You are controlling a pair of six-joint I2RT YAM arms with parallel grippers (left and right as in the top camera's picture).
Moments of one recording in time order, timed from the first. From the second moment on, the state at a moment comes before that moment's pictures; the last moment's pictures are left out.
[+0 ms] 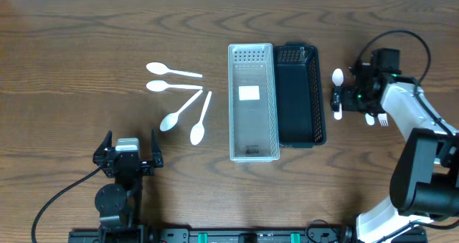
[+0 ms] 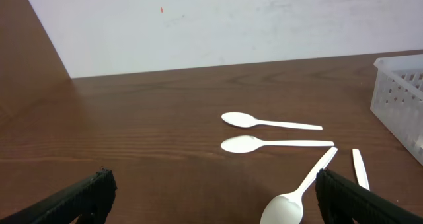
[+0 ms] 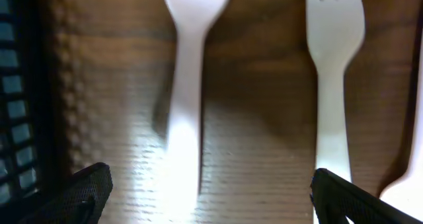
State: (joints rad) left arm 0.08 0.01 0.04 -0.15 0.02 0.11; right arm -0.12 1.80 1.12 -0.61 -0.07 -0.06
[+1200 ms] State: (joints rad) left arm 0.08 0.01 0.04 -0.15 0.02 0.11; right arm -0.05 1.81 1.15 -0.50 0.09 0.05
